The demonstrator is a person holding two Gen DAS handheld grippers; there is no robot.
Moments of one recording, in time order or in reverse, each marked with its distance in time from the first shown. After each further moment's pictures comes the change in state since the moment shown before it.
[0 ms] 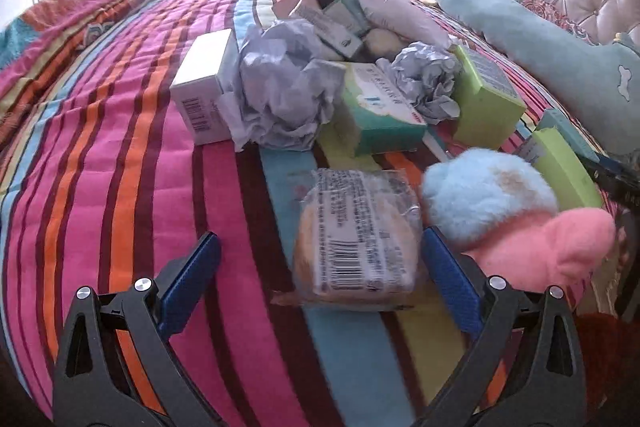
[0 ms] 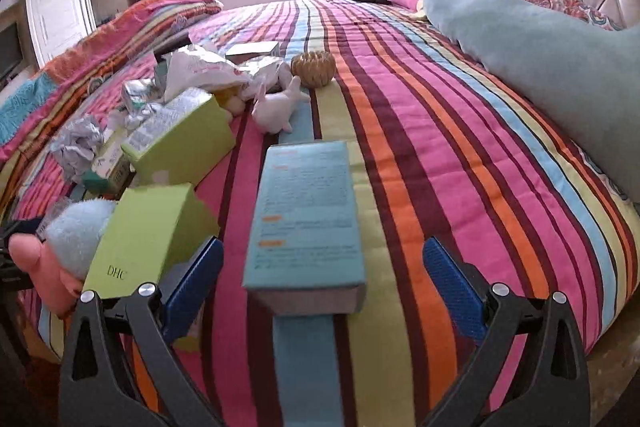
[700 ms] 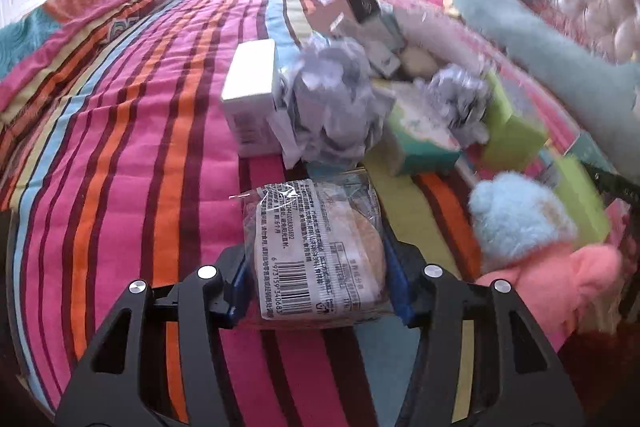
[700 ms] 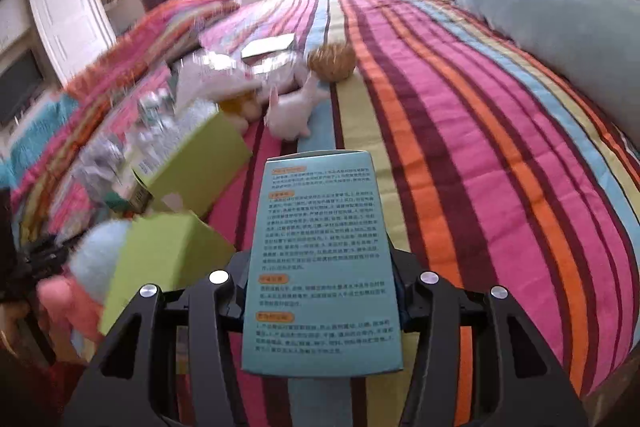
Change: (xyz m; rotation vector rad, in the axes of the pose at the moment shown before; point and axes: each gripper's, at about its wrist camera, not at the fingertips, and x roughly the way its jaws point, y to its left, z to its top) left arm -0.016 0.023 0.009 -0.090 -0.028 0.025; right arm -0.001 -0.012 0.020 0.077 0.029 0.192
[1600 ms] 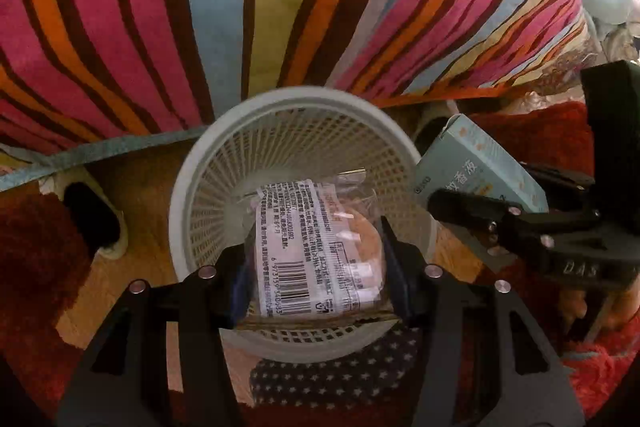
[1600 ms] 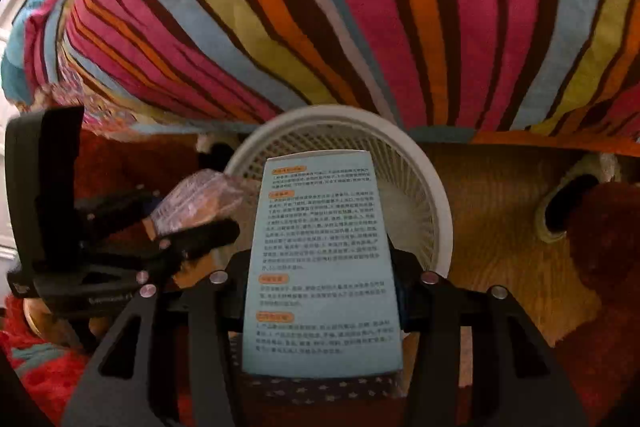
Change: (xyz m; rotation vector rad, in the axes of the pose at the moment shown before) left arm 0.017 -0.077 -0.321 -0.030 0.571 -0.242; right arm 0.029 0.091 -0.316 -0.045 0.625 0.208
